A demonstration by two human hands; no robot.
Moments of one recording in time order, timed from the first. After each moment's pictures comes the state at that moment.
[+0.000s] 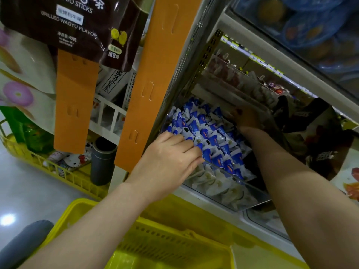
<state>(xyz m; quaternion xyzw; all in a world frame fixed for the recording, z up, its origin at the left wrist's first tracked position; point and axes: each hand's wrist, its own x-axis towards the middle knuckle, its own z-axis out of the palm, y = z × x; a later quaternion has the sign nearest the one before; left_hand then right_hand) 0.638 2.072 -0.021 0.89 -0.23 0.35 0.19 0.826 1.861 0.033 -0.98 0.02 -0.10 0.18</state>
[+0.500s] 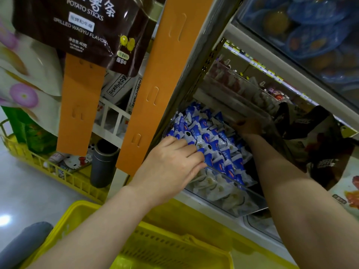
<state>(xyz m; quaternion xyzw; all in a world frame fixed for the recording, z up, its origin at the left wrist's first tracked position) 0.637 2.072 -0.021 0.89 -0.23 0.33 0.19 0.826 1.858 0.026 -0.97 0.09 -0.10 0.22</state>
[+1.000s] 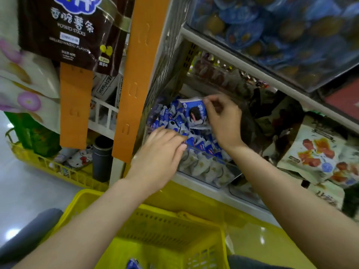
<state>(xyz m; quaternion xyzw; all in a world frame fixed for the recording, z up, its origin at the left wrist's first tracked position) 0.604 2.054 -0.009 0.90 -0.17 0.24 0.32 0.699 1.909 0.052 -0.87 -0.17 -0.31 0.35</state>
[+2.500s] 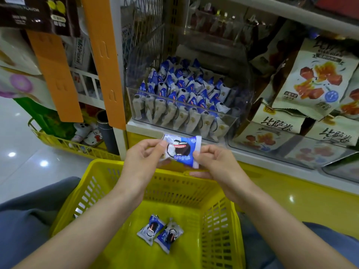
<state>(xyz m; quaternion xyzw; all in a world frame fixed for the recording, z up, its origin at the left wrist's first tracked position) 0.531 2.017 -0.046 0.63 0.13 0.02 0.77 0.542 1.863 -0.024 -0.72 0.09 0.17 0.67</state>
